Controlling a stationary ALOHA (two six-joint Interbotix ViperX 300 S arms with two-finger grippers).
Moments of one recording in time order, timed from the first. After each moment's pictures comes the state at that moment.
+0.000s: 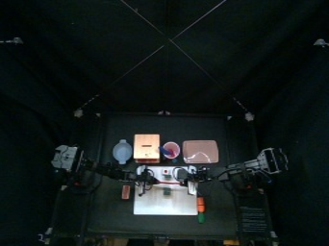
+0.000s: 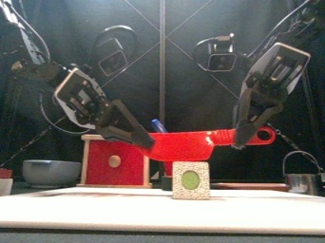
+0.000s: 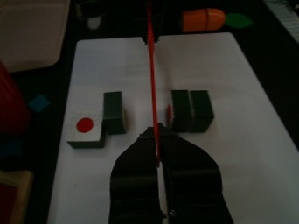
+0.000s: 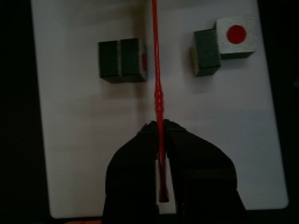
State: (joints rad) left arm -0.13 0.09 0.90 -0.10 -0.56 0.08; right arm 0.15 -0.16 0.82 0.15 0.21 0.12
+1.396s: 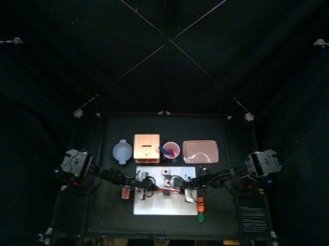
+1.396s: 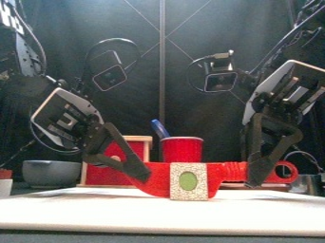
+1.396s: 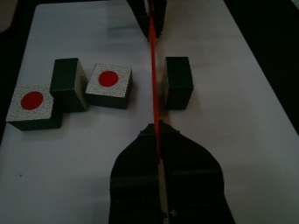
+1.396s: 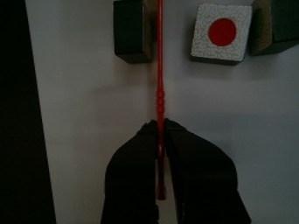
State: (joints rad) left arm -0.17 0.28 0.87 -0.18 -0.57 0.08; right arm 0.20 0.04 0.80 0.20 0.15 0.12
